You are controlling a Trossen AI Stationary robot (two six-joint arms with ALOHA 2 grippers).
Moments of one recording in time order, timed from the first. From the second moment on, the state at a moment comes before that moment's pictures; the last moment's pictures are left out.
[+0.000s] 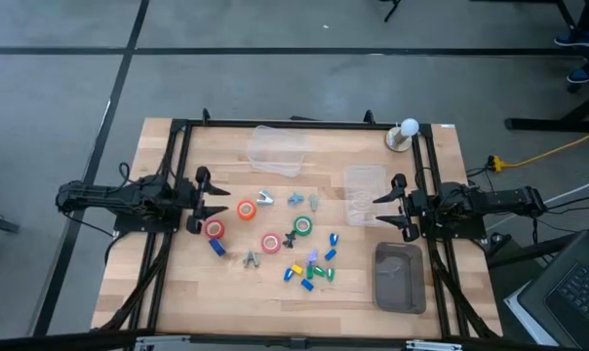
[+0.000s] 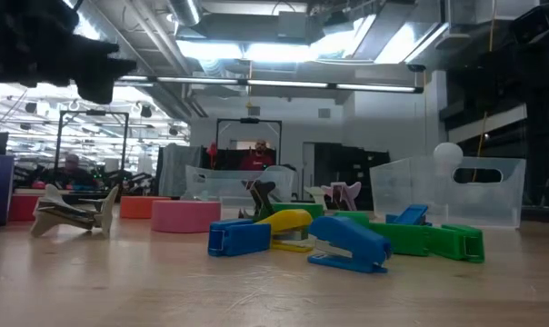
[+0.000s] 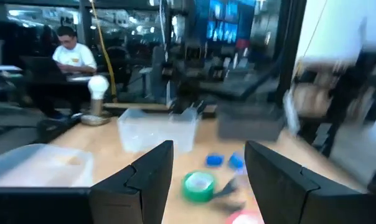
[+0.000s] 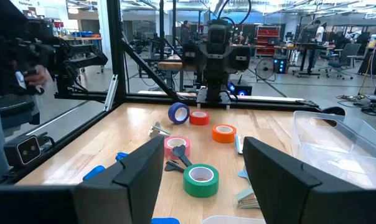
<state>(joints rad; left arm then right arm) -0.03 0.03 0.01 0.12 -0.03 -0.10 0.13 0.02 0.01 0.03 0.00 -0.01</state>
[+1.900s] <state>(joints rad) 0.02 1.25 0.64 -0.20 -0.14 0.03 0.13 0.02 0.01 0.03 0.00 -0.01</state>
